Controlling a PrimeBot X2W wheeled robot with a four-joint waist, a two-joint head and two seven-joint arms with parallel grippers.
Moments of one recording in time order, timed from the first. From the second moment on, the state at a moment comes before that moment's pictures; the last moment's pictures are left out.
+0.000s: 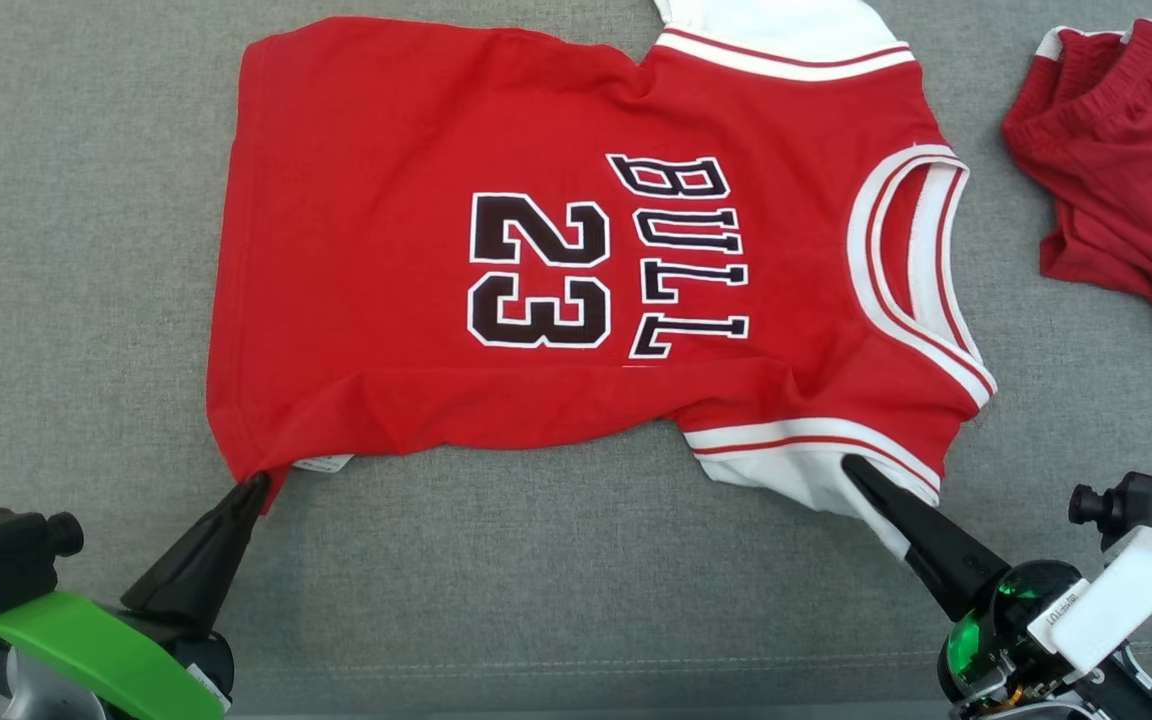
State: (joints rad) left arm 0.04 0.64 -0.40 -0.29 -1.09 -0.02 -0.02; right arm 0.25 -0.13 0.14 -0.46 1.55 -0.13 0.41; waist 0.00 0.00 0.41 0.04
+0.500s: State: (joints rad) left arm 0.09 0.74 -0.27 -0.37 -1.19 -0.01 0.02; right arm 0.31 -0.21 0.02 -0.45 1.51 -0.13 0.41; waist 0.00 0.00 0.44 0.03
